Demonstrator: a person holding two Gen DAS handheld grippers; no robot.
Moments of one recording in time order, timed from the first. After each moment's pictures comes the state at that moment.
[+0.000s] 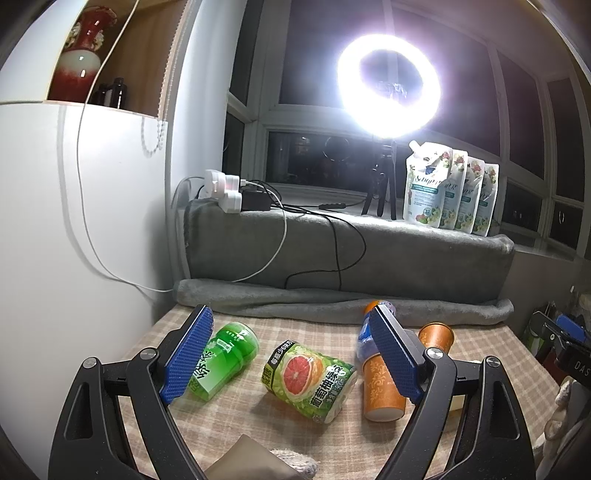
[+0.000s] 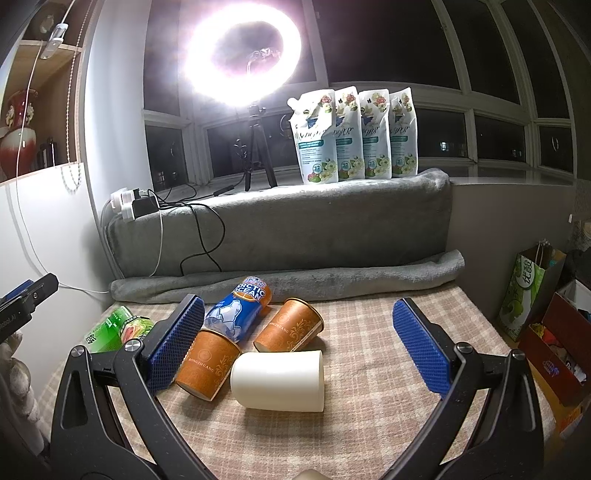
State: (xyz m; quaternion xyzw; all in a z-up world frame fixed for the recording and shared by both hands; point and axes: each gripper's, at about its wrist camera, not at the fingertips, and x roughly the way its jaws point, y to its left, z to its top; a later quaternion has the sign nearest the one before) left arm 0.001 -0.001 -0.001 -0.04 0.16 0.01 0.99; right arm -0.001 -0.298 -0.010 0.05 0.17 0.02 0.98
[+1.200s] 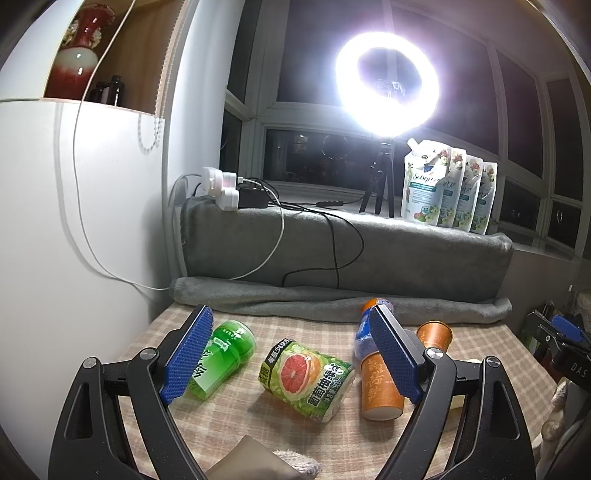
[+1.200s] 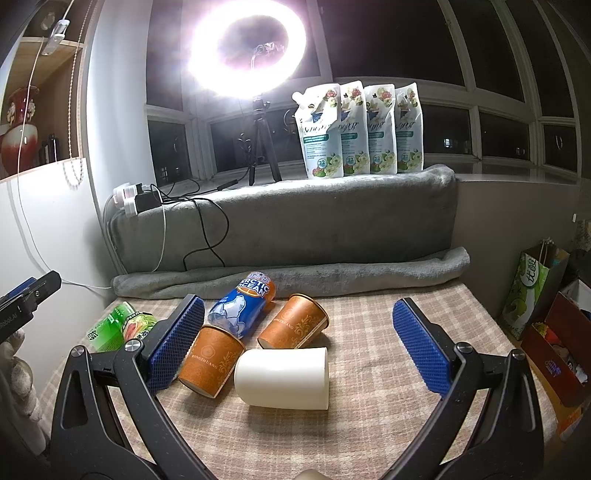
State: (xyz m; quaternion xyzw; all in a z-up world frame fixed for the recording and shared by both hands) left arm 0.001 -0.003 -0.002 -0.04 0.16 0.01 0.99; right arm -0.001 -0.294 -0.013 0.05 0.18 0.02 0.98
